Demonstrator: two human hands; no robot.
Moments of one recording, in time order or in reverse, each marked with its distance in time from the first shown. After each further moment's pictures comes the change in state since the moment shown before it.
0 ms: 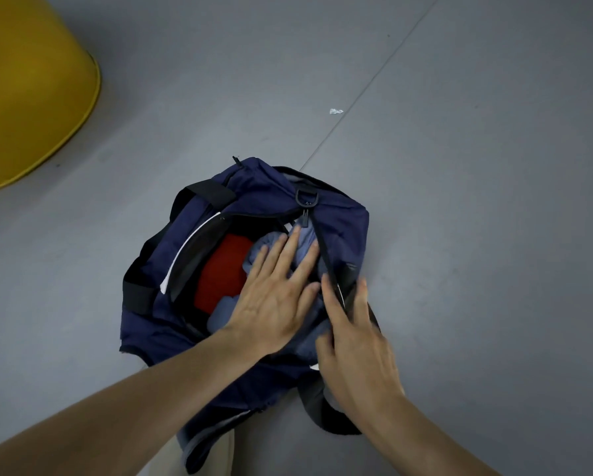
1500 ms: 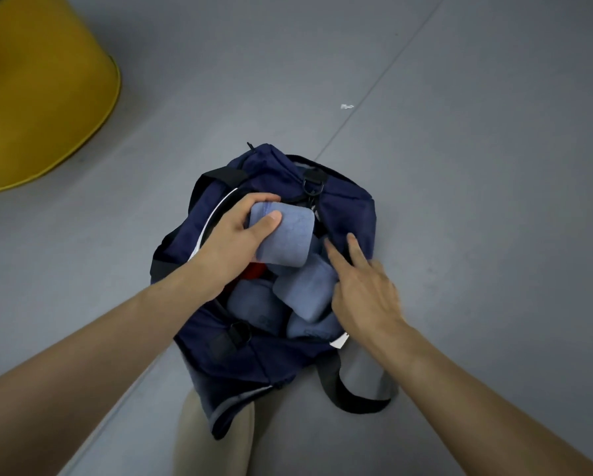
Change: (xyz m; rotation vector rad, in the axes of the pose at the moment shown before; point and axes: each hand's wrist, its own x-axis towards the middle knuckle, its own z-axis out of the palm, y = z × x) left_hand -0.009 -0.041 -0.100 -1.115 0.079 -0.429; right_hand 0.042 -0.013 -0.005 -0.089 0.040 -0.018
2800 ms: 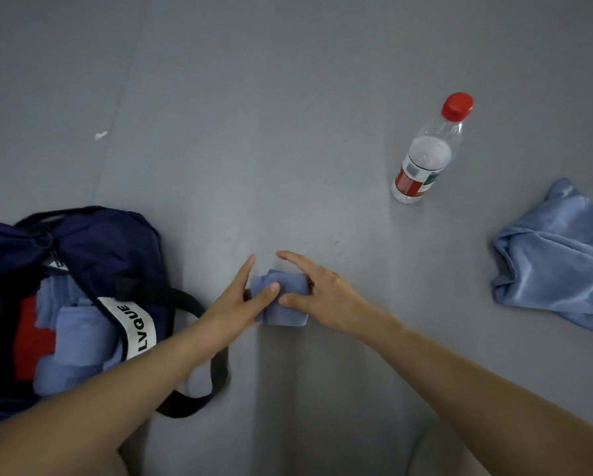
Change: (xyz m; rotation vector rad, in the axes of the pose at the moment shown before) left_hand -0.074 -0.008 0.302 0.292 -0.608 -0.206; right_hand -0.141 0.261 -0.015 0.851 0.027 0.171
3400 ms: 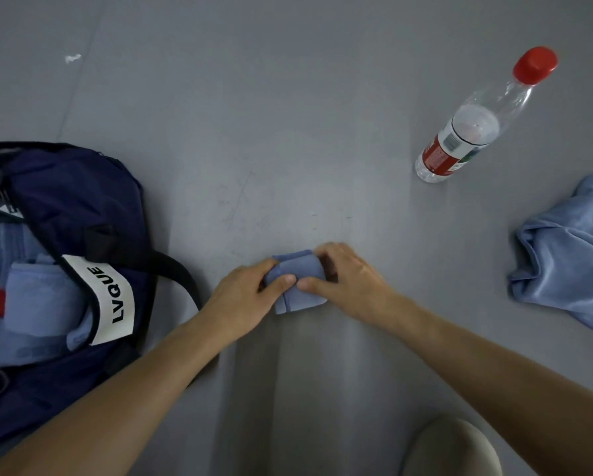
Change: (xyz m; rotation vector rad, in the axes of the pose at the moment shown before) left_hand 0.032 -0.059 0.014 0.505 0.055 0.288; right_hand 0.000 0.043 0.001 -0.260 0.045 0.104
